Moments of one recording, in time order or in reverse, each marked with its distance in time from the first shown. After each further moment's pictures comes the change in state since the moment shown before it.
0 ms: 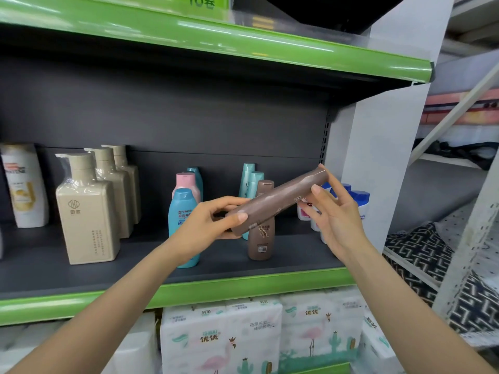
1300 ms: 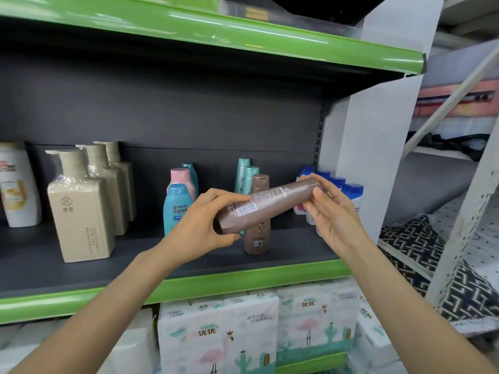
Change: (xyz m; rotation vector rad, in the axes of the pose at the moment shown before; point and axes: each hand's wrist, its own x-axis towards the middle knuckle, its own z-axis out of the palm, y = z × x) left_hand 0.003 -0.016 -0.010 0.758 0.023 0.376; right_hand -0.001 0.007 -0.018 0.097 -0.015 0.065
